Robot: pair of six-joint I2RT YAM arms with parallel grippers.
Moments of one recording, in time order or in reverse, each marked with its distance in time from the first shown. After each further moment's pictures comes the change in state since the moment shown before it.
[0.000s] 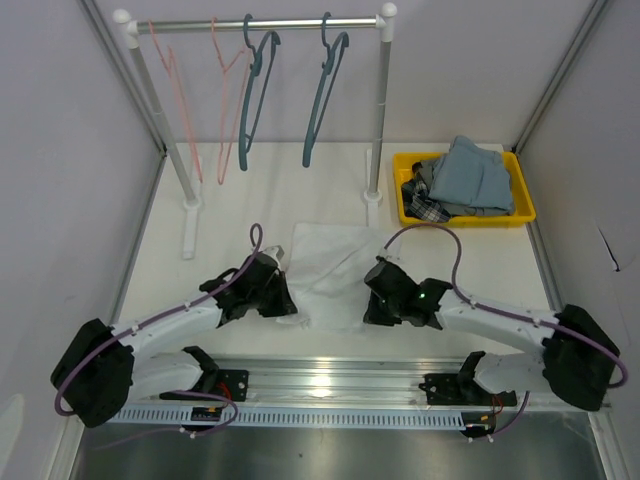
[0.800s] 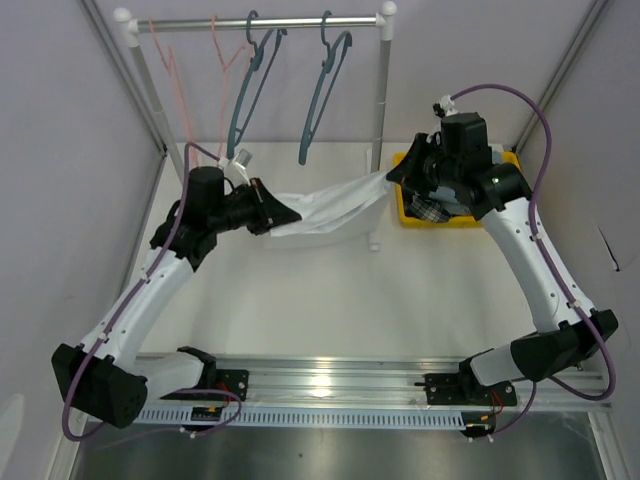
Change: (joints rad) left arm 0.332 0.008 0.571 -0.089 0.462 -0.079; right arm -0.552 0.132 0.999 -0.373 -0.246 -0.391
